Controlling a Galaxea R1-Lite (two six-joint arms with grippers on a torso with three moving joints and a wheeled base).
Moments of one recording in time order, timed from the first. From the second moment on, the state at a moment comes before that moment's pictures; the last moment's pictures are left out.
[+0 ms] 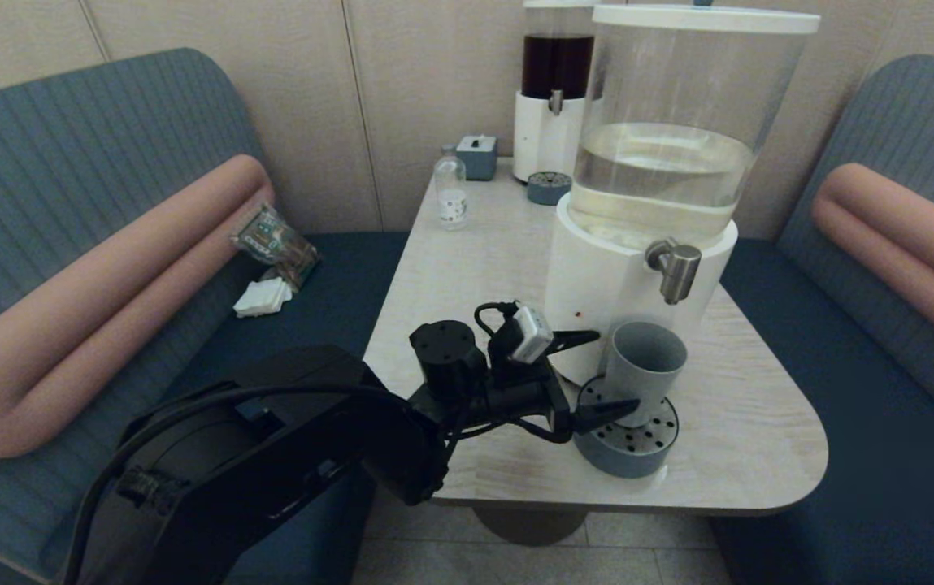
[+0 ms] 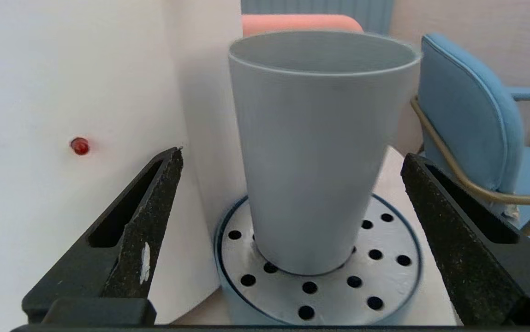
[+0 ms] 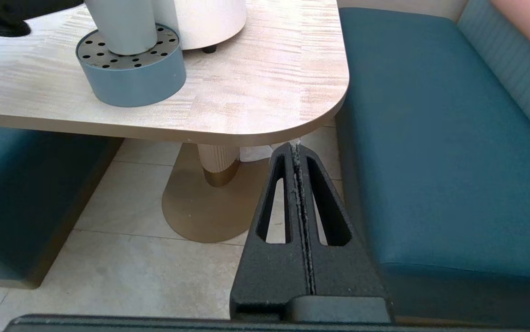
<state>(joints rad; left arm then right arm) -0.64 2.49 -1.34 -1.39 -0.74 0.04 0.00 0.00 0.00 0.00 0.00 0.01</state>
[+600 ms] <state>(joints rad) -0.68 2.52 -1.42 -1.33 -0.73 0.04 0.00 0.00 0.00 0.00 0.00 0.01</state>
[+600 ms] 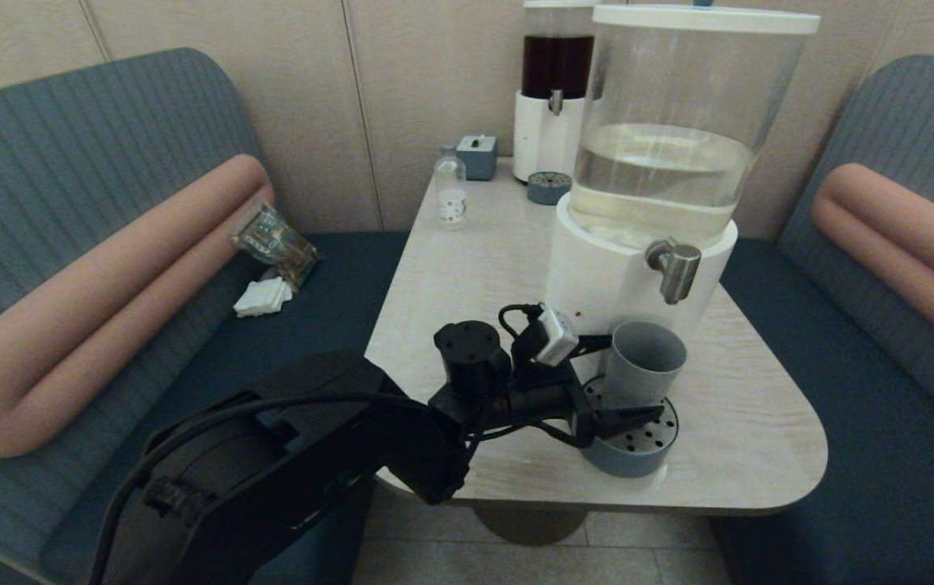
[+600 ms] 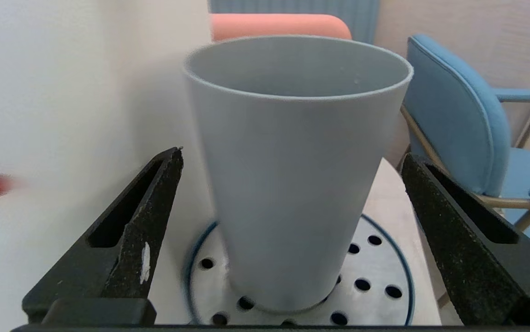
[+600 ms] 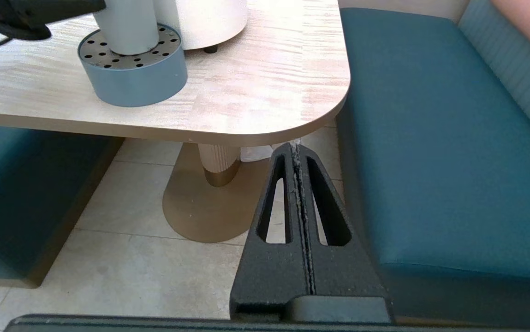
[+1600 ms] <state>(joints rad) -0.72 2.54 -1.45 -1.32 -0.71 0.04 0.00 0.00 0.00 0.00 0.00 0.01</state>
